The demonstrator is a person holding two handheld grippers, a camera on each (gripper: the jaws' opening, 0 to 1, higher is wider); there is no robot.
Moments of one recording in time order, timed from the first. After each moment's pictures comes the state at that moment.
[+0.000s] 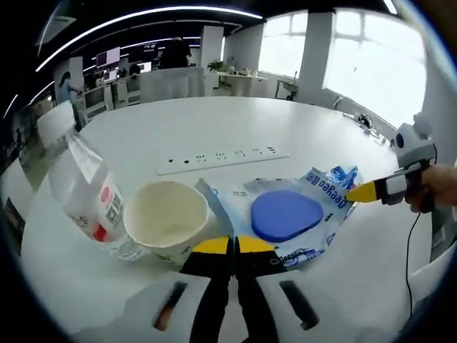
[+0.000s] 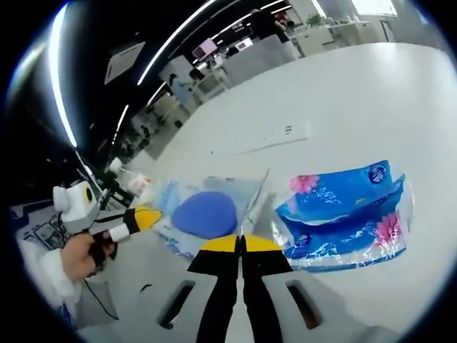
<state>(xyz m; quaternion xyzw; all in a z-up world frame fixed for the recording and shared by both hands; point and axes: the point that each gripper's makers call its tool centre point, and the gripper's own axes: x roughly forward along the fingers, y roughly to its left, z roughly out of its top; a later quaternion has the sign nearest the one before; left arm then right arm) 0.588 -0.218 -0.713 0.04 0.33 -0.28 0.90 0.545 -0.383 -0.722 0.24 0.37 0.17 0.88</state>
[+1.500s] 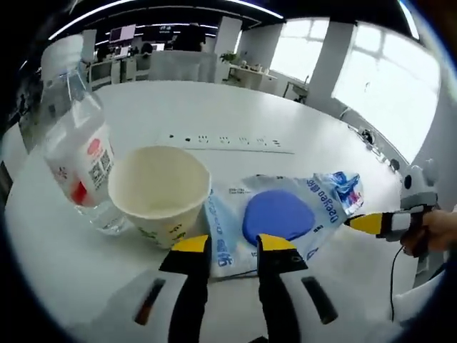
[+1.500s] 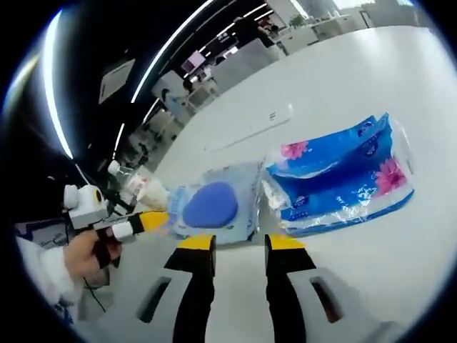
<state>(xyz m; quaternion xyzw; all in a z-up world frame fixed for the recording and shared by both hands) 0.576 -0.226 -0.725 -0.09 0.36 -0.26 0.89 0.505 -0.381 -0.739 0.27 0.35 0.16 0.88</state>
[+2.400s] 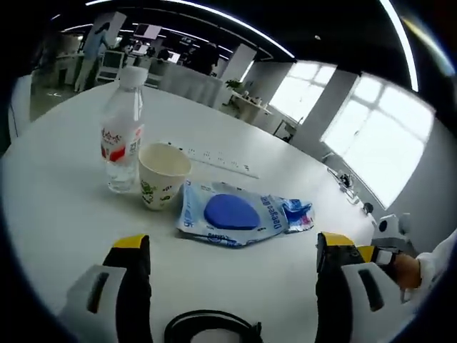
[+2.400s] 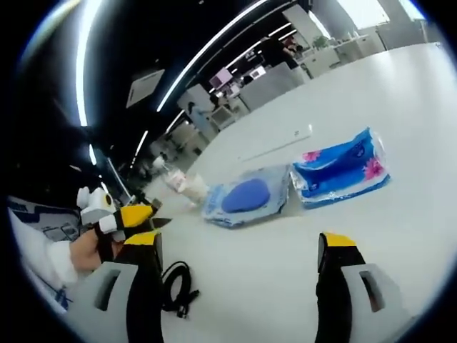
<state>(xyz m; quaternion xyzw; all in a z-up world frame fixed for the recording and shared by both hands) 0.496 -0.206 -0.668 -0.16 0.31 -0.27 0.90 0.443 -0.378 -0.688 0.28 0.26 0.20 0.90</state>
